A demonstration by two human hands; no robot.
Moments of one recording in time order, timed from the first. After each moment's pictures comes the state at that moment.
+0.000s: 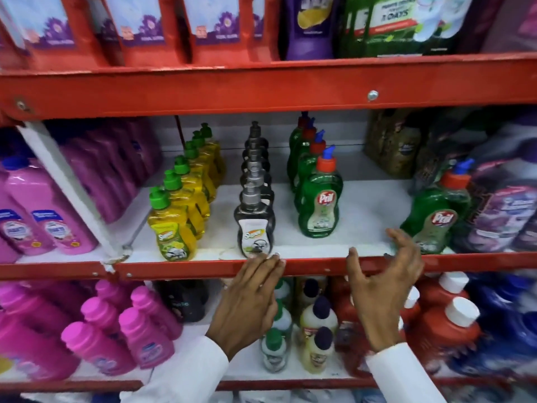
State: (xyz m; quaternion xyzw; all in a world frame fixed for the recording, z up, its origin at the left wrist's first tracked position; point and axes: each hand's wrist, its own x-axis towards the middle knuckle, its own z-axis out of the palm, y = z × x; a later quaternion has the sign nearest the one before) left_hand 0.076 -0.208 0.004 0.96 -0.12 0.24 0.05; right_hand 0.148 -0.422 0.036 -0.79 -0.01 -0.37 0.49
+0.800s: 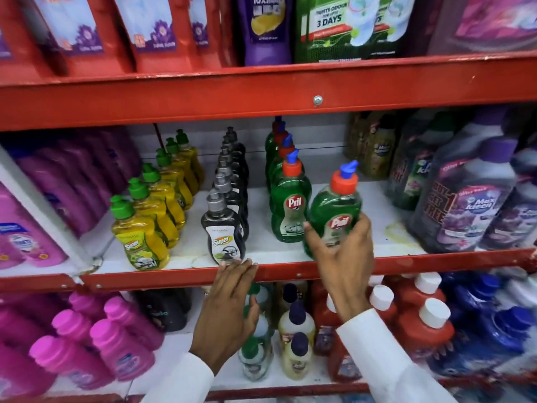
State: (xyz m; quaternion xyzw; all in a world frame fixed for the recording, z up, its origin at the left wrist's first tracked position) left_hand 0.083 -0.235 -0.004 0.96 -0.03 0.24 0.14; right_hand 0.182 -0.422 0.071 -0.82 -0.02 -0.28 0.50
